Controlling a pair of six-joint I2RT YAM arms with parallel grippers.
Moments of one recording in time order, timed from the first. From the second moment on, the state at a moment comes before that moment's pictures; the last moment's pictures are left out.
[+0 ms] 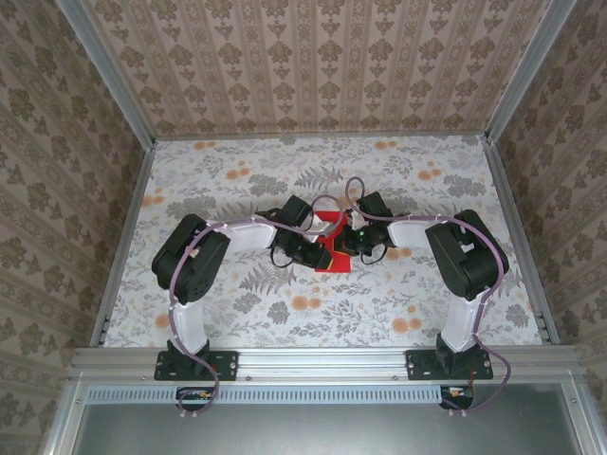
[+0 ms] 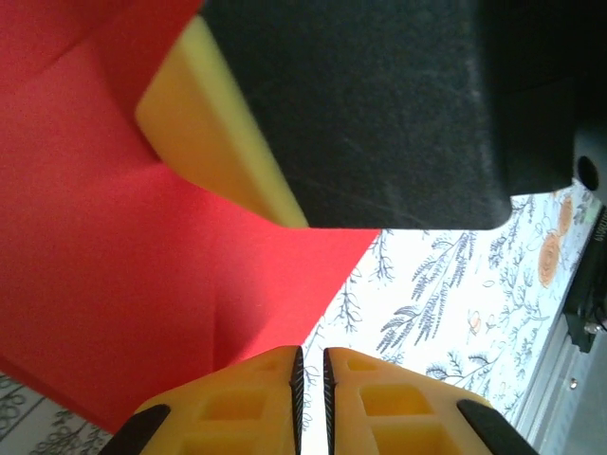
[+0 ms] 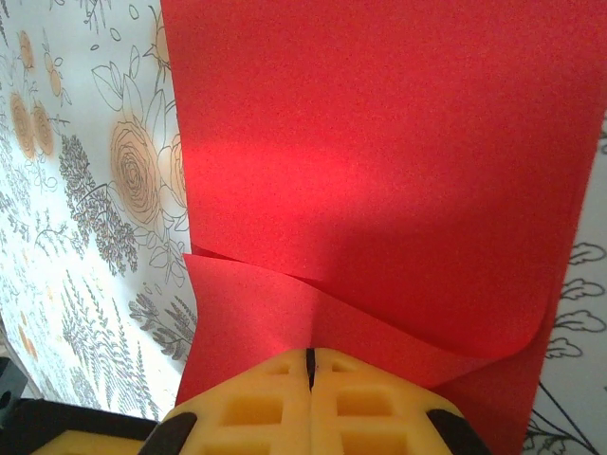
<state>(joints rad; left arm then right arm) -0.72 1.91 1.11 -0.35 0.68 -0.22 0.40 1.87 0.95 -0.12 -0.53 0.63</state>
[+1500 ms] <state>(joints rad) -0.70 1.78 0.86 -0.21 0.61 -0.28 0.41 1.87 0.97 -0.20 -0.53 0.60</state>
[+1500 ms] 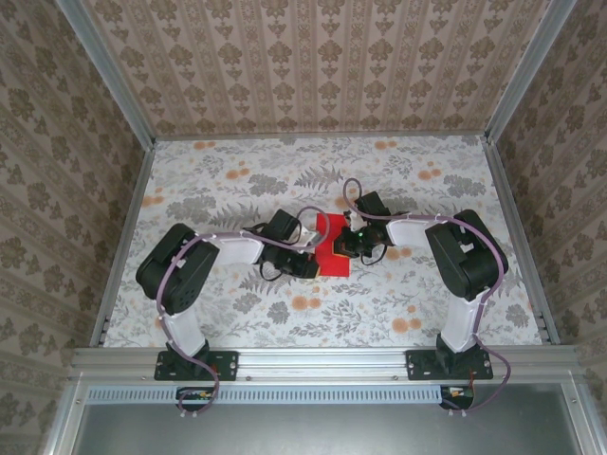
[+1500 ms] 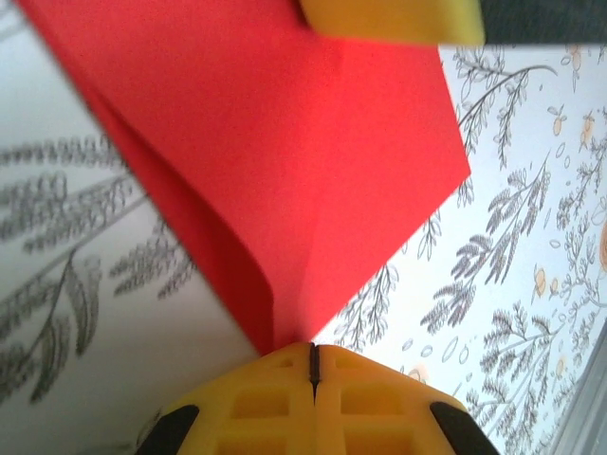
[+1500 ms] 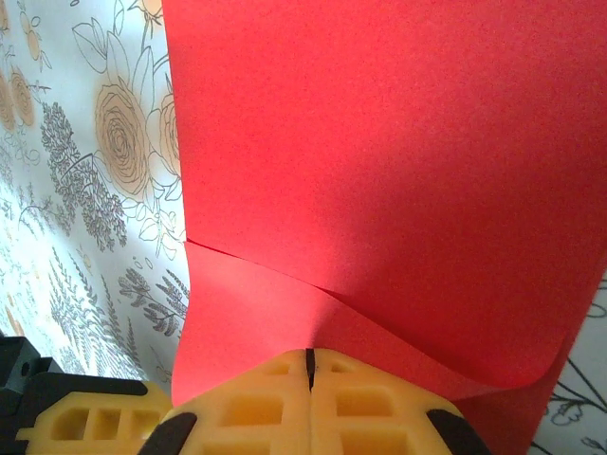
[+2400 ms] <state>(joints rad) -0.68 1.85 0.96 -0.25 0.61 -0.30 0.41 1.87 0.99 -0.22 -0.53 0.60</state>
